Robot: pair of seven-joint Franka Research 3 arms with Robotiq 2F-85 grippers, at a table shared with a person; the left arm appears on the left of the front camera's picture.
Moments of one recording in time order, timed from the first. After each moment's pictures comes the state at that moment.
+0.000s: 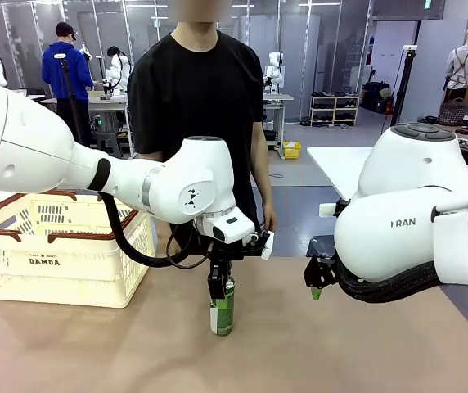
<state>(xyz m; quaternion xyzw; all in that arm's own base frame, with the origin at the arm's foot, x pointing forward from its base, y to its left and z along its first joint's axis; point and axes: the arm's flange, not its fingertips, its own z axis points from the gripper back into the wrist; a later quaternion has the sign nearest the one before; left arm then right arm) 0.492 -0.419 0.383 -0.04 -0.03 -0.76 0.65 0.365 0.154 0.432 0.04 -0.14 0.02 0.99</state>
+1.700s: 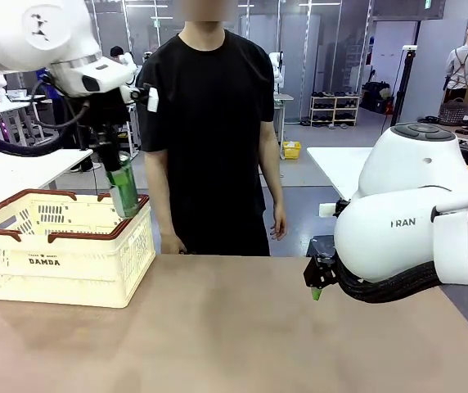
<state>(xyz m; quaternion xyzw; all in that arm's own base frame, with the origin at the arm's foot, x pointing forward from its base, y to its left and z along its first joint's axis) 0.517 -0.184 0.644 0.01 -0.13 -0.59 0.79 0.365 0.154 0.431 0.04 -0.14 0.02 0.99</state>
